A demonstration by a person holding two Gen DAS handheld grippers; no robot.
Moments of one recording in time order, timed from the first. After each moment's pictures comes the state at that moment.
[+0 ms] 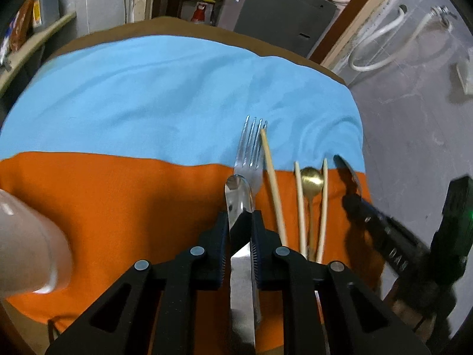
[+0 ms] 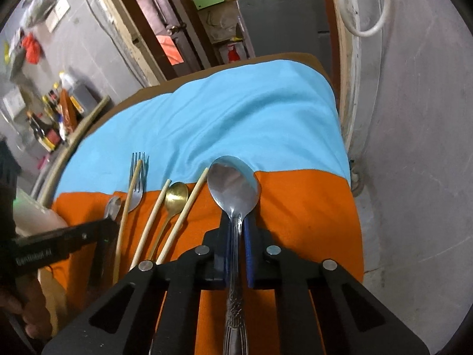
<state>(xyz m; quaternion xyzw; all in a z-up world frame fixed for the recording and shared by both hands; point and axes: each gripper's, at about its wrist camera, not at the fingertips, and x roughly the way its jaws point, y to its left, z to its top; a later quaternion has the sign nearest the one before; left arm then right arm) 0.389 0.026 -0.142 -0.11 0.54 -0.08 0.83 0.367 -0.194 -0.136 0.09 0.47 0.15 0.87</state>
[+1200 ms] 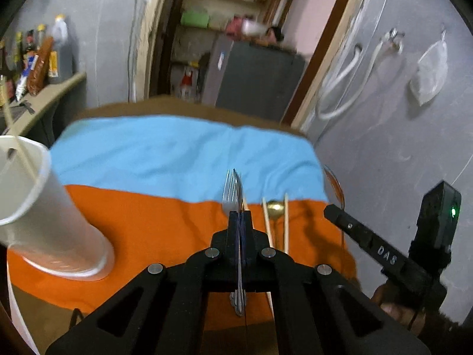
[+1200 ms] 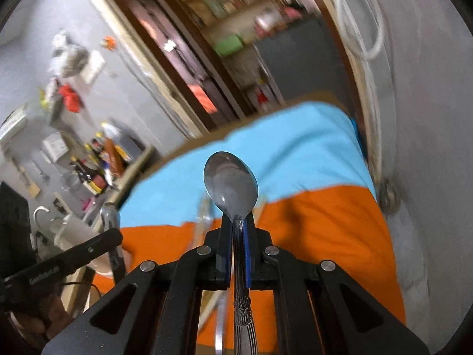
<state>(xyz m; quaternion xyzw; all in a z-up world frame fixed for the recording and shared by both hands) 0.323 0.023 -0.075 -0.11 0.38 -0.10 0.91 0.305 -0.191 -0.095 0.19 0.34 0.21 0.90</state>
